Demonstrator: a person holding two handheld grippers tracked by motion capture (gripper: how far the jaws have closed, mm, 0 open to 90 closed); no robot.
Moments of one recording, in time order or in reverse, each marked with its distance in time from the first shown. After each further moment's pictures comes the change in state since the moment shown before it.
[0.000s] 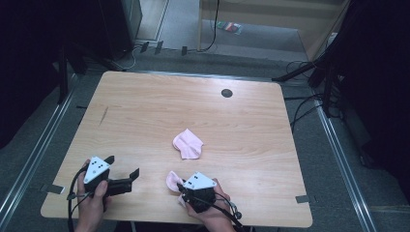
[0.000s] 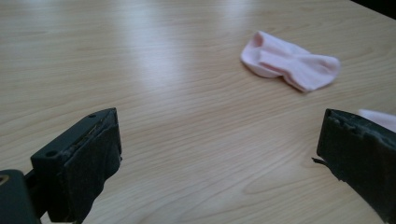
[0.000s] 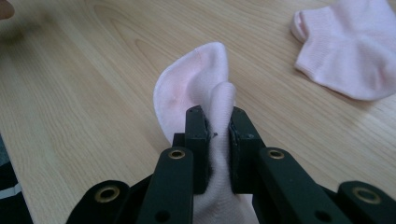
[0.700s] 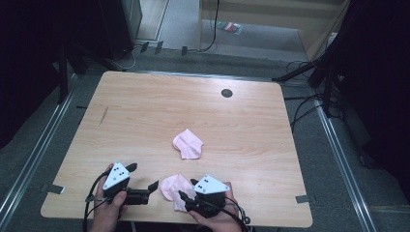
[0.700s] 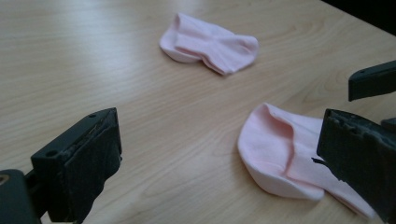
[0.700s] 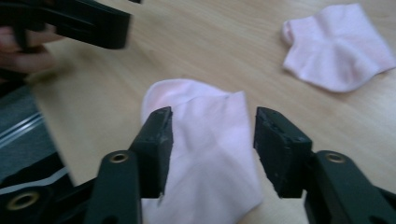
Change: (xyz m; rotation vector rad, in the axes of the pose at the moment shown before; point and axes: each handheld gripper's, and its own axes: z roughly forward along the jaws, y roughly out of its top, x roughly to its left) left arm -0.041 -0.004 0.013 0.066 -0.194 0.044; right arm -0.003 -0.003 -0.033 -0.037 0.037 0.042
